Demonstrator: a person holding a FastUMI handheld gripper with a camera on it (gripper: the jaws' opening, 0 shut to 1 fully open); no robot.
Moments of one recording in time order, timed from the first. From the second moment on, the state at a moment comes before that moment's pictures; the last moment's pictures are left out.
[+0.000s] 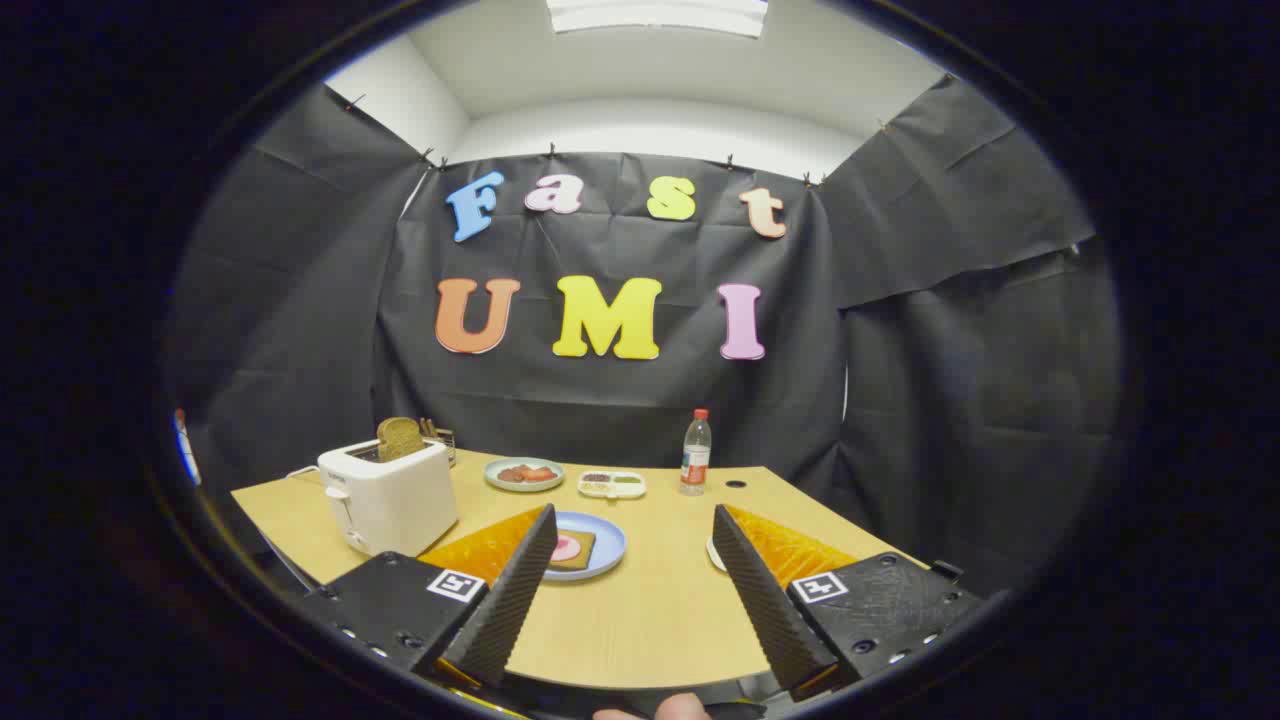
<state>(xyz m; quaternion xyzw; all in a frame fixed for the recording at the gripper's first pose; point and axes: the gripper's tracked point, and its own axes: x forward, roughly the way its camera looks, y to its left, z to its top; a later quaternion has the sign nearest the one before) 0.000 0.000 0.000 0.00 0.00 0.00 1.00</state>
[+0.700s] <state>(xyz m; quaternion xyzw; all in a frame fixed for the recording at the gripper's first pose) 0.003 -0.006 0.000 0.01 0.01 0.00 1.00</state>
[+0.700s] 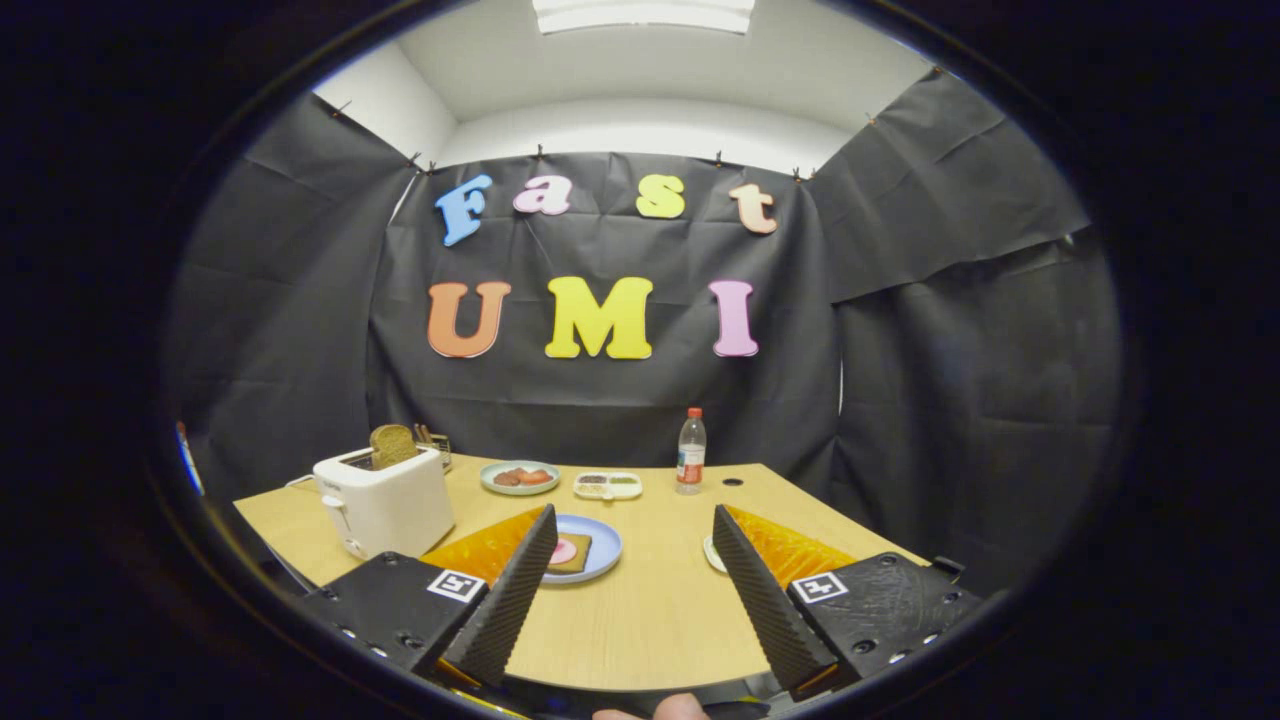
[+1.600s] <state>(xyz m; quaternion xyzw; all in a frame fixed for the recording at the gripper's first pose) 0.077 -0.083 -0.033 0.01 0.08 -0.02 1.00</state>
